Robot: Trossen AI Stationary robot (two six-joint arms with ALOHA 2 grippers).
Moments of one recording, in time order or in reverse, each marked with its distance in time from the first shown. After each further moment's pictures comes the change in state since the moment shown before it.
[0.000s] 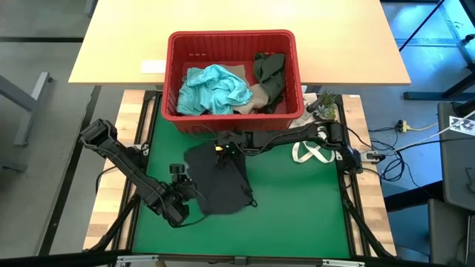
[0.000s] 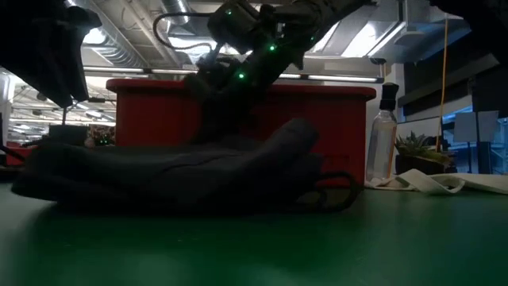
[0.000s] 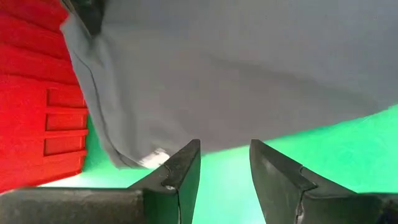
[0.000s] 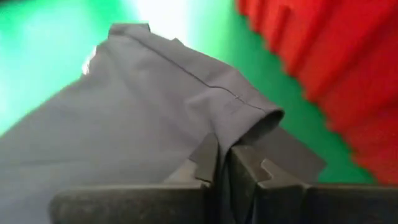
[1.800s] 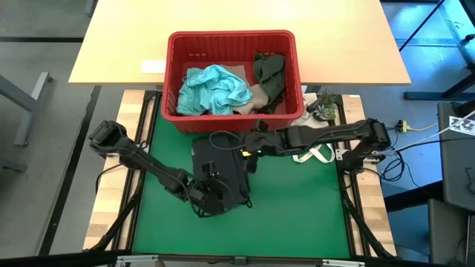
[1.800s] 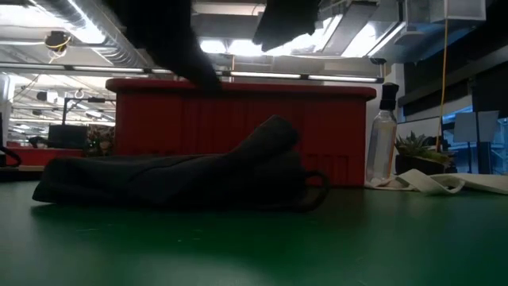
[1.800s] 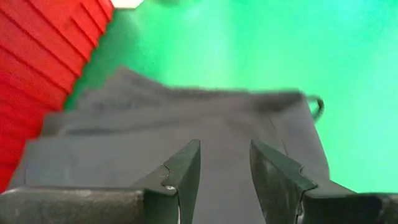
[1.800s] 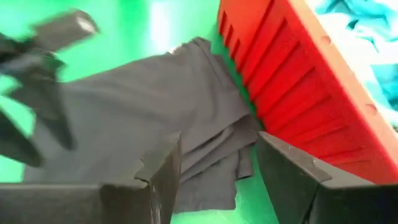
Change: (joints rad) left arm 0.243 0.086 0.000 0.741 -0.040 0.320; right arm 0.163 -0.445 0.000 -0.482 0.144 -0.095
